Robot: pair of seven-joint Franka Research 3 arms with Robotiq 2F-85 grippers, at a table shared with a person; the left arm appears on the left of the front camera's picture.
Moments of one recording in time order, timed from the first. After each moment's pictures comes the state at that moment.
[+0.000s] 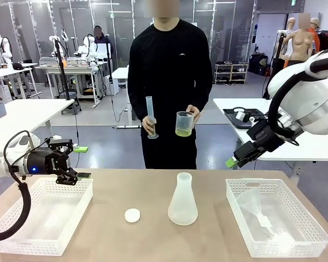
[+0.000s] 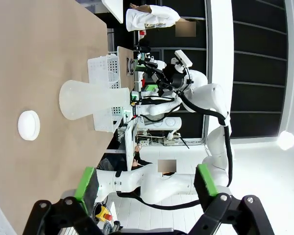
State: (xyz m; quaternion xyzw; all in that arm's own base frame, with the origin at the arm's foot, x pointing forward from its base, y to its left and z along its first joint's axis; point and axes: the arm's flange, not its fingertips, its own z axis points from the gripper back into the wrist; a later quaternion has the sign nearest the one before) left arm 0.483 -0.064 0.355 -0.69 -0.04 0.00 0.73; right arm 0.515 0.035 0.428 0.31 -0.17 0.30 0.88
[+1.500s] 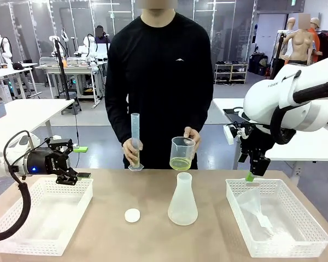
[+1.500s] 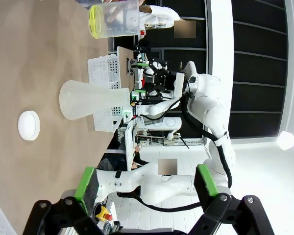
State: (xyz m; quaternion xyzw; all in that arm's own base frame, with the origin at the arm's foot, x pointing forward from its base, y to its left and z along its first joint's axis) left arm 0.484 -0.063 0.355 -0.69 -0.04 0.00 0.73; right arm 0.509 0.067 0.443 0.02 -0.12 0.69 0.71
